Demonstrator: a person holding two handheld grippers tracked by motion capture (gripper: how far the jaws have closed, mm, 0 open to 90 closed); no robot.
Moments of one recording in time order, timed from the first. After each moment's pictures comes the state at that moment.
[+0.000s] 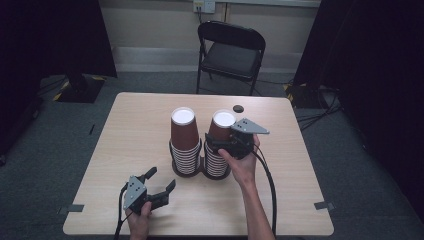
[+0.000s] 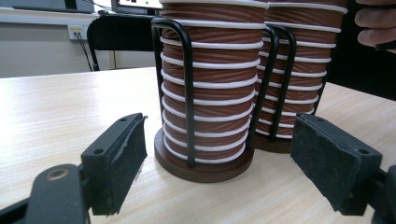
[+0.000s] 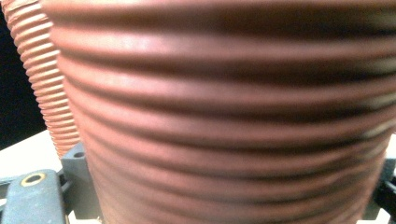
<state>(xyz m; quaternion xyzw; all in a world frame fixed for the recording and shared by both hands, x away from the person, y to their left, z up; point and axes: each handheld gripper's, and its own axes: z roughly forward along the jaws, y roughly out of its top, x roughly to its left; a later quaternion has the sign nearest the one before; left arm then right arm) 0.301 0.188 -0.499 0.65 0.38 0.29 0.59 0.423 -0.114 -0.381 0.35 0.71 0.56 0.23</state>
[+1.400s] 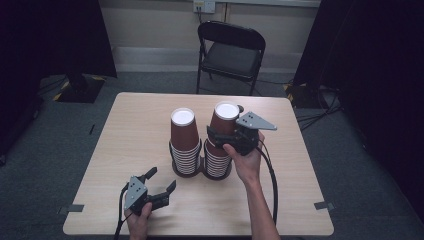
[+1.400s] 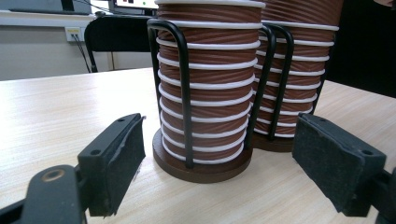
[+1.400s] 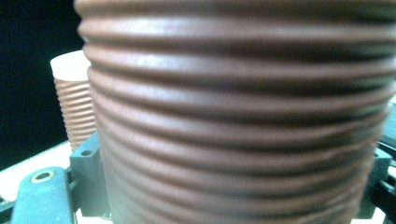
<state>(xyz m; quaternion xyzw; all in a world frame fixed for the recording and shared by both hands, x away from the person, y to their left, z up) 0.300 0.188 -0.499 0.65 0.37 0.29 0.59 0.413 -0.118 -0.346 0.33 0.70 0.59 0.24</state>
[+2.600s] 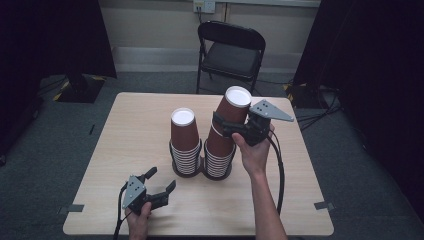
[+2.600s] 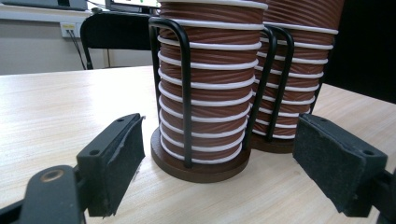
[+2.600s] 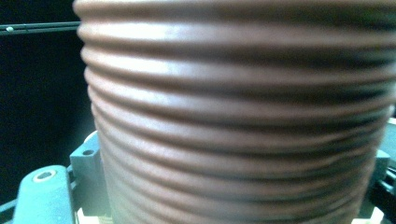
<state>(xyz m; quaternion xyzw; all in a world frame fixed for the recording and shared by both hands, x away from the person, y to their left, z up) 0.302 0.190 -0.499 0.65 0.38 0.28 0.60 0.409 -0.133 -0.303 0.32 0.66 0.63 0.24</state>
